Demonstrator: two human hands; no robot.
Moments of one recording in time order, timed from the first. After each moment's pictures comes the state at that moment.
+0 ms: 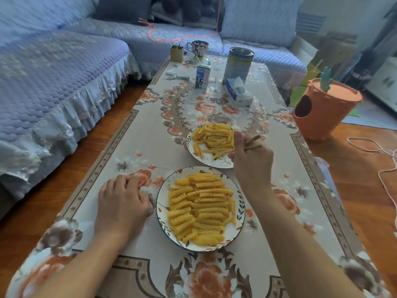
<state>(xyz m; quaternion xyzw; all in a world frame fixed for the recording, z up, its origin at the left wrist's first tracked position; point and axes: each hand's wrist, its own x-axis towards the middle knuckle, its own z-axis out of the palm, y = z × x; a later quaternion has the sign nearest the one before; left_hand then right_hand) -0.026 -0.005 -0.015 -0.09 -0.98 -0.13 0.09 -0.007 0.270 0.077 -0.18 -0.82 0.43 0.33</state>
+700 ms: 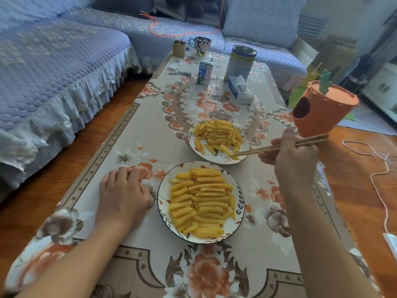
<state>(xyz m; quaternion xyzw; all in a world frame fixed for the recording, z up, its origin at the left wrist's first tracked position) -0.027 -0.006 -0.016 -0.08 -0.98 -0.13 0.09 0.034 0.297 0.117 -0.29 -0.71 0.55 0.34</state>
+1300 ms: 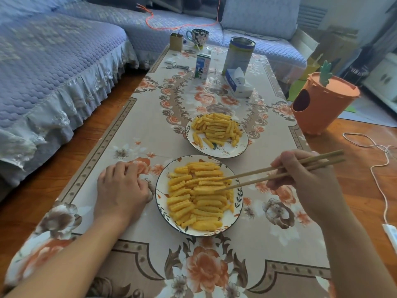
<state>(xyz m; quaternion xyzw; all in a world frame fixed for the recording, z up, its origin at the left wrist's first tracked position) -0.028 -0.005 -0.017 -0.08 -0.99 -0.12 0.08 0.101 0.316 0.119 -0.12 -0.77 0.59 0.19</state>
